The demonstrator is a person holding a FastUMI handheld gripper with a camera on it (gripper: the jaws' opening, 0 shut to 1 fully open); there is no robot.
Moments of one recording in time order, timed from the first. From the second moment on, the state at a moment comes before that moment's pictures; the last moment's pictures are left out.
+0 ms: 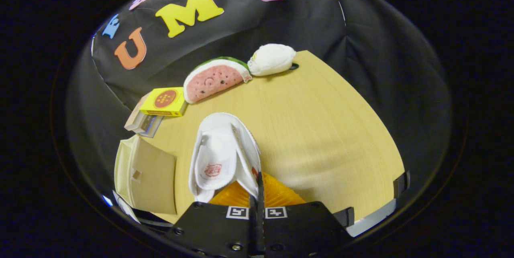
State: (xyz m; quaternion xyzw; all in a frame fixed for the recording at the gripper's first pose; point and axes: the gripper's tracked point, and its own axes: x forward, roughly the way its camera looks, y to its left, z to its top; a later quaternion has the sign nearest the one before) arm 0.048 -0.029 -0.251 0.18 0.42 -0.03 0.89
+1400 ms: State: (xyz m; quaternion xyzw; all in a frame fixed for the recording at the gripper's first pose) arm 0.052 0.325 -0.199 0.25 0.38 -0.12 0.88
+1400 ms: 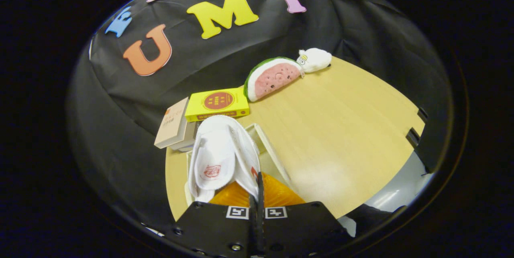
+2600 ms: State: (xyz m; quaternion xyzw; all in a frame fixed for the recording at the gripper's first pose) arm 0.041 0.326 -0.185 0.10 0.28 -0.06 0.95
